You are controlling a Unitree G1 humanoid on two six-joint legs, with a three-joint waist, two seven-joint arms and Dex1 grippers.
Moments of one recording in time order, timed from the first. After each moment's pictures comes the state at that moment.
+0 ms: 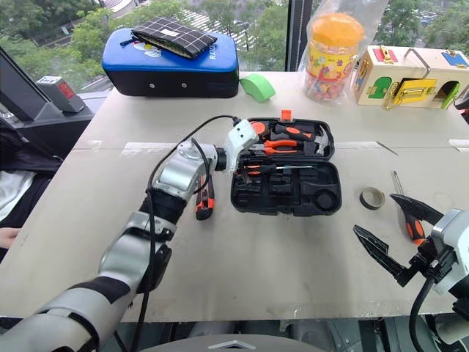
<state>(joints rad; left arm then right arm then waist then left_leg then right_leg) -0.83 0.23 -0.19 0.47 0.03 0.41 -0.88 0.60 -0.65 -0.71 -0.85 0.73 0.39 0.73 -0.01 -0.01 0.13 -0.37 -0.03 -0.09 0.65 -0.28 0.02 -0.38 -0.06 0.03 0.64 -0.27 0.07</state>
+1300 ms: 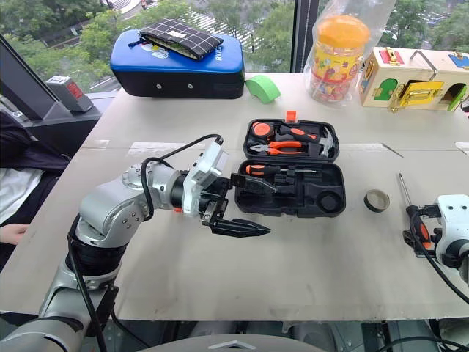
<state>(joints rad) -0.55 0.54 -0.18 -0.42 -0.64 0.82 -1.16 0.12 -0.78 -0.52 -0.49 0.56 1.40 0.13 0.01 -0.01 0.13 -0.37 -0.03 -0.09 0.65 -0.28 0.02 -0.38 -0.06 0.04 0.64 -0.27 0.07</state>
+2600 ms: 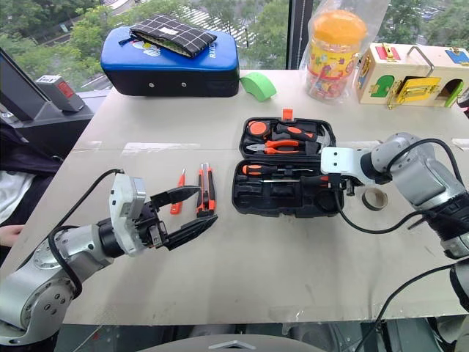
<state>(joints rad) 0.13 0.65 0.27 -0.72 -0.74 0.67 -0.76 -0.80 -0.91 0.51 0.15 -0.05 0.36 1.21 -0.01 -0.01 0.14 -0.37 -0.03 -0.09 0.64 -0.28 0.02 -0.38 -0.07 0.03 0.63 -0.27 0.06</state>
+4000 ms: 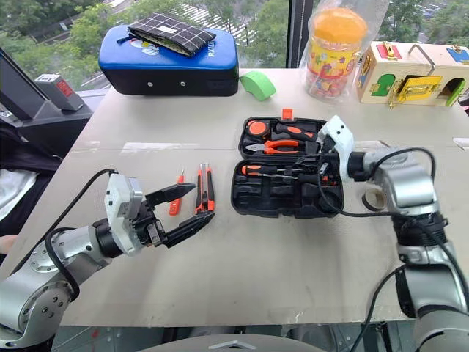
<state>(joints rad) 0.13 0.67 0.26 -0.71 -0.74 0.62 -0.72 -0.60 -0.54 0.03 -0.02 0.20 0.81 0.93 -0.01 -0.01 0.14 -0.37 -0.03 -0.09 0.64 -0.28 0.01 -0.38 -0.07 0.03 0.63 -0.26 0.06</state>
